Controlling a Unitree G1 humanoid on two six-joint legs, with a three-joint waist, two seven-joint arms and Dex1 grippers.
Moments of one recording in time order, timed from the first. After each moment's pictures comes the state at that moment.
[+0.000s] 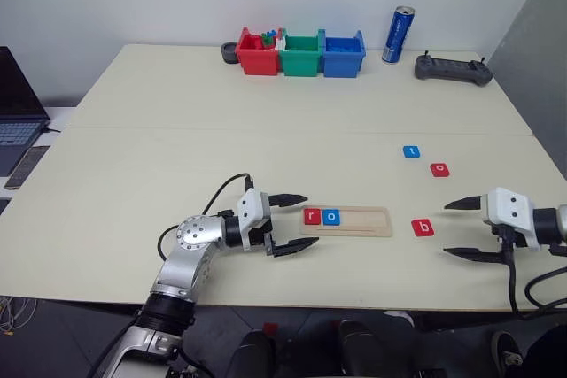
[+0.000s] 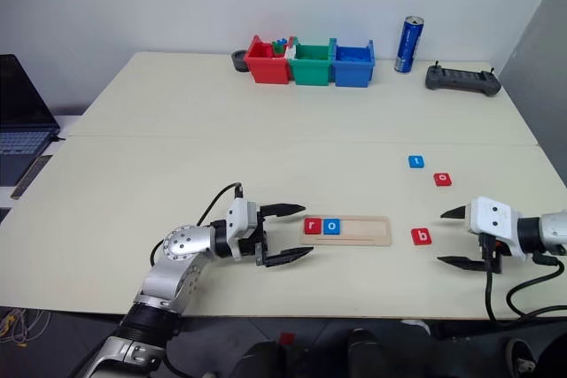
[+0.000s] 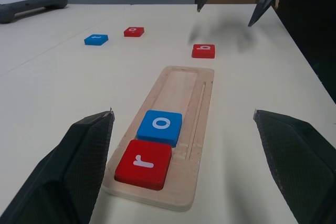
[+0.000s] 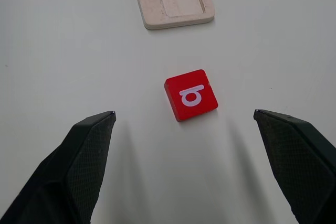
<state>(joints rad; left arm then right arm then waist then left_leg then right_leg) -0.31 0.37 -0.15 0.16 -0.28 -0.09 -1.17 -0.17 -1.04 -0.08 0.10 0.20 -0.03 1.33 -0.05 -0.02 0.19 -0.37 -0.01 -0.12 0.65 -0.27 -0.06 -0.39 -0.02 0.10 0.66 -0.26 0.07</state>
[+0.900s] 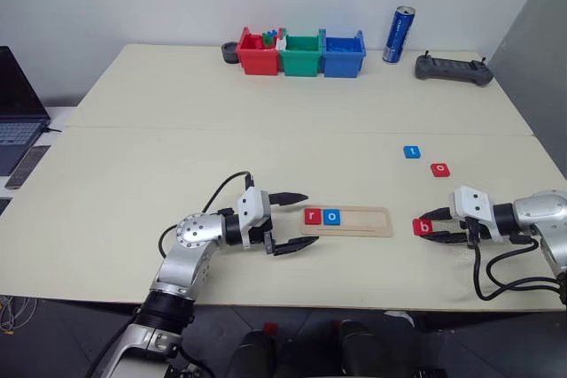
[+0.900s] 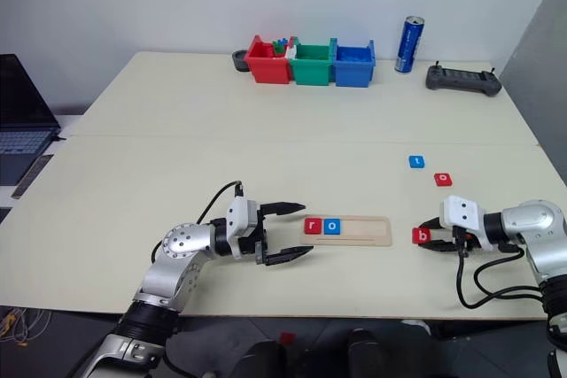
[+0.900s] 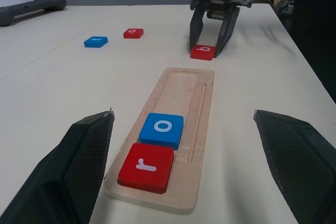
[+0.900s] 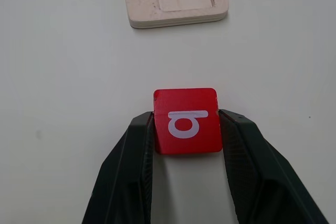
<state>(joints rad) -0.31 0.38 -0.15 0.16 -0.28 -0.09 -1.17 -0.40 -0.91 0.10 0.42 0.11 -0.15 1.37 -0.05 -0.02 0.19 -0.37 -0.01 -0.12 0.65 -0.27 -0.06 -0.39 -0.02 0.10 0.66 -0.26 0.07</state>
